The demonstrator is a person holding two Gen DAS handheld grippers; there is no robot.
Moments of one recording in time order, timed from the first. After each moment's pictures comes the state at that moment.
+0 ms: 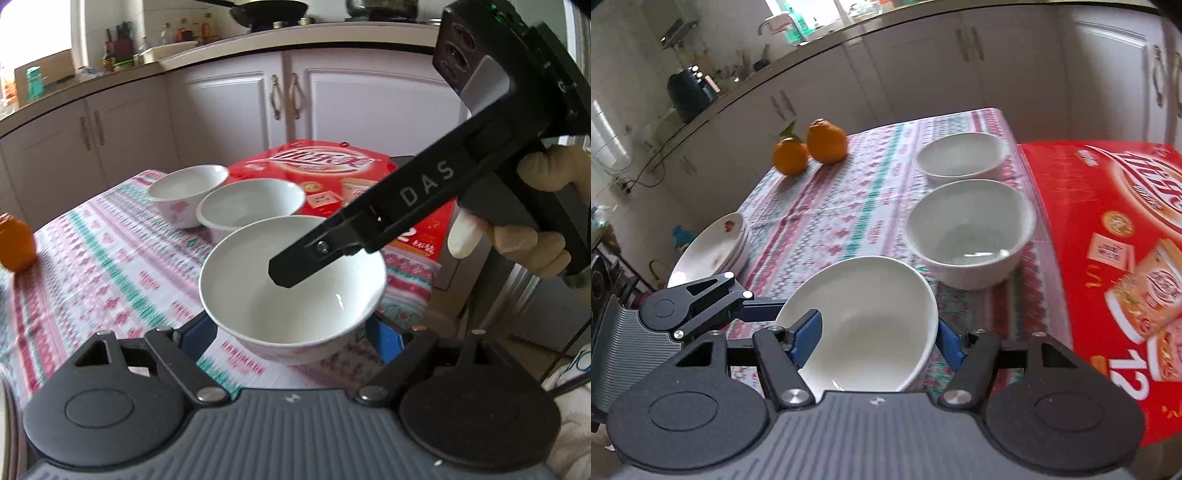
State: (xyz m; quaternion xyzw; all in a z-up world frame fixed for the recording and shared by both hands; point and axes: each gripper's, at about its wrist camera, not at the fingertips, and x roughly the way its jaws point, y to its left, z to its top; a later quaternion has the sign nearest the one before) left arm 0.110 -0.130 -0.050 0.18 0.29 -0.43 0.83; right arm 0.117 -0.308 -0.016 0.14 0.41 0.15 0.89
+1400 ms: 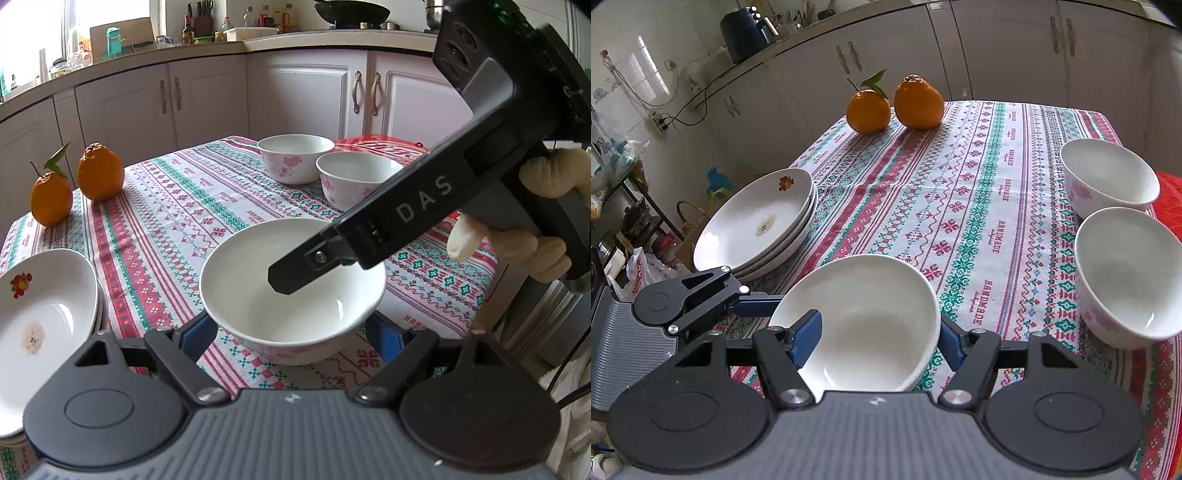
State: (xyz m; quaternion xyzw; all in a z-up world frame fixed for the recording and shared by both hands) left arm 0.123 -0.044 -0.062 0.13 0.31 -0.35 0.87; right arm 0.167 -0.210 -0.028 0.08 0.44 0.23 0.87
